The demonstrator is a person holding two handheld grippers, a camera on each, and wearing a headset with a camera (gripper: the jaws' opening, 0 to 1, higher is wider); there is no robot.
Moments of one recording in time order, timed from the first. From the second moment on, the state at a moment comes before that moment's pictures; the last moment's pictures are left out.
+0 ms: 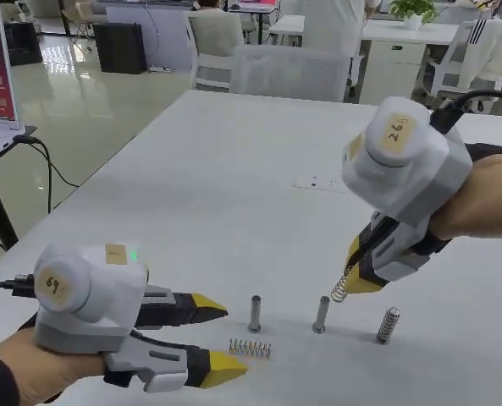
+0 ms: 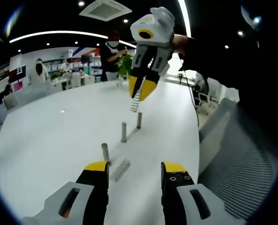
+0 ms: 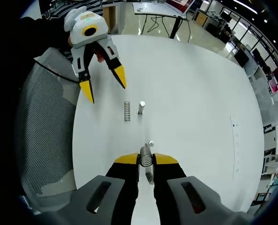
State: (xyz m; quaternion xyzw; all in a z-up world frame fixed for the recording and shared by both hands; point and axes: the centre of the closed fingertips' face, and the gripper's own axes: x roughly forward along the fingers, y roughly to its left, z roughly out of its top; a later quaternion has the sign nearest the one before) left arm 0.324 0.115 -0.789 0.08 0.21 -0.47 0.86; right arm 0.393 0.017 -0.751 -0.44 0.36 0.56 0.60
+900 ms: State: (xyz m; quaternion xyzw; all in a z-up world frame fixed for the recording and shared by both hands) left arm 0.324 0.115 -0.788 0.04 0.19 -0.46 0.87; right arm 0.403 0.032 -0.794 -0.46 0.42 0.54 0.57
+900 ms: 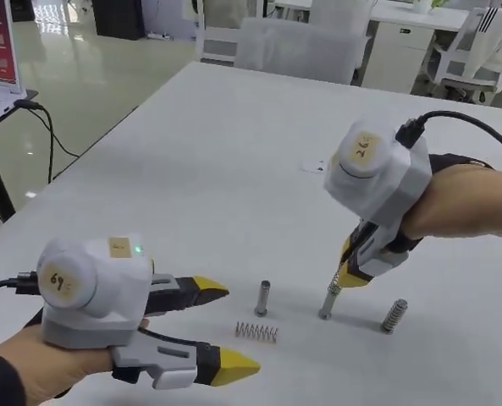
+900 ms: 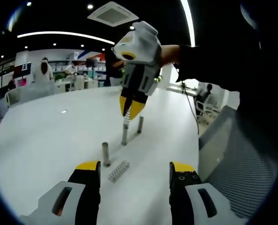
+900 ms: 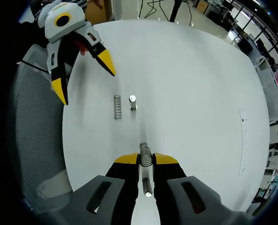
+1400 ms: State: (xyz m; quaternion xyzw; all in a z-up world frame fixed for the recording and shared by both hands) left arm 0.313 0.111 -0.782 0.04 0.20 -0.46 0.87; right arm 0.407 0.027 -0.826 -0.45 0.44 0.52 0.58
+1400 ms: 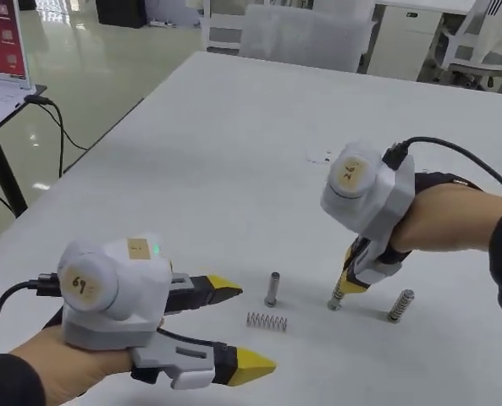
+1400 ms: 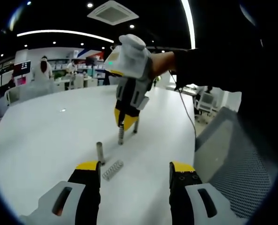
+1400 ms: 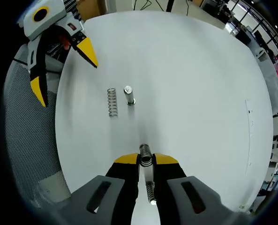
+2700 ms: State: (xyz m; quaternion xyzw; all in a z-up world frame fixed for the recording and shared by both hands) left arm 0.333 0.117 -0.805 0.03 0.19 -0.50 0.85; right arm 0.386 0.012 -0.820 -0.41 0.45 0.48 0.63
